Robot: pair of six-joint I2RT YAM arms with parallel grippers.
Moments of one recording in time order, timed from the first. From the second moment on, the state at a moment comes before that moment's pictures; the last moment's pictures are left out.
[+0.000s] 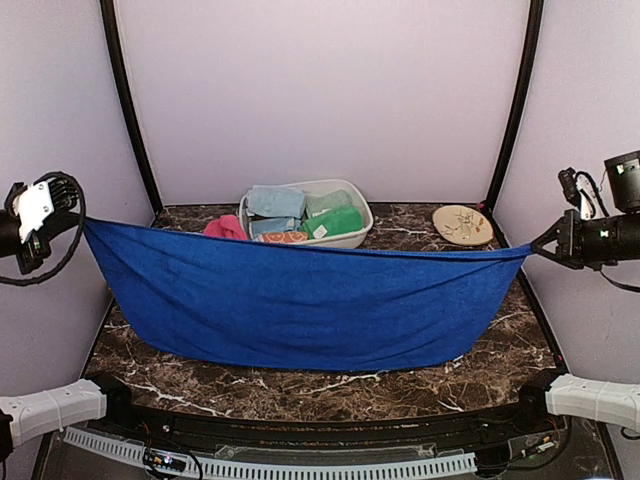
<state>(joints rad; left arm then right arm) -0.34 0.79 1.73 -1.42 0.03 0.97 0.45 0.84 1.53 -1.44 -0.02 0.52</state>
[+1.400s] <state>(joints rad) -0.14 1.39 0.90 -0.43 -0.14 1.07 0.21 1.58 1.24 -0.87 -0.07 0.29</state>
